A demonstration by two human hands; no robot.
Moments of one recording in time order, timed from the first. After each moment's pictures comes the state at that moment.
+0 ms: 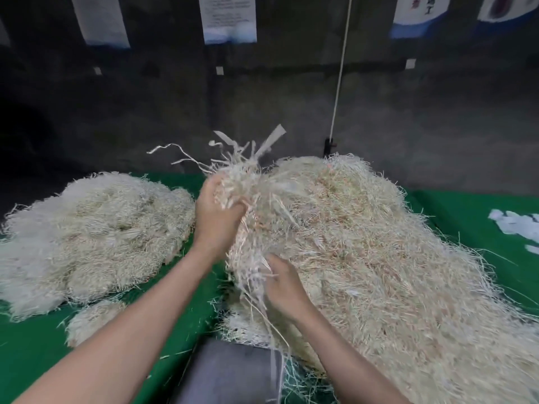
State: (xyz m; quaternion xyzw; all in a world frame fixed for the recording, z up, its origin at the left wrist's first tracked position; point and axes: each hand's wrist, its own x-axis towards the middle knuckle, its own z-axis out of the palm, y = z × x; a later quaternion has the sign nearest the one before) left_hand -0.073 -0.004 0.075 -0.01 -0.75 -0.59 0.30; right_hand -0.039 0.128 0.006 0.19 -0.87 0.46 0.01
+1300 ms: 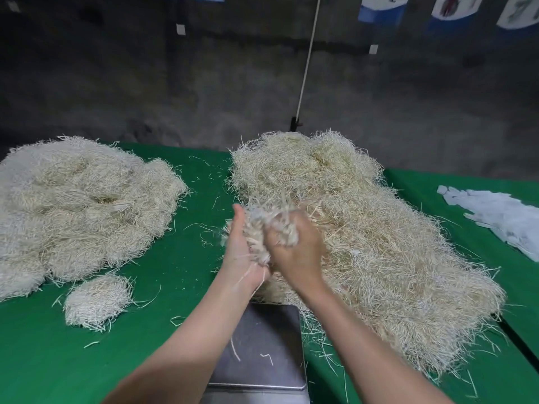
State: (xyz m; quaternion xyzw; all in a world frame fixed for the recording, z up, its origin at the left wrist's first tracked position) left_hand -0.022 -0.033 0.004 0.06 -0.25 -0.95 -0.20; right_hand 0.003 0.053 0.017 0.10 -0.80 0.51 0.30
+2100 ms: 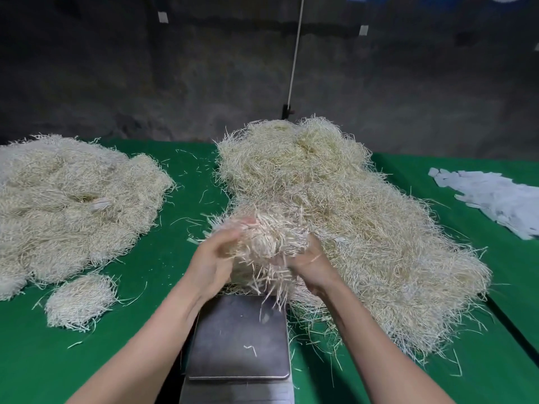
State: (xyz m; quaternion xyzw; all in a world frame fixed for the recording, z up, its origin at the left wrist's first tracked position) left_hand -0.006 -0.050 -0.011 -0.06 -0.53 -0.84 -0.10; right_hand 0.002 0.129 -0.014 -0.03 -0.78 0.61 -0.08
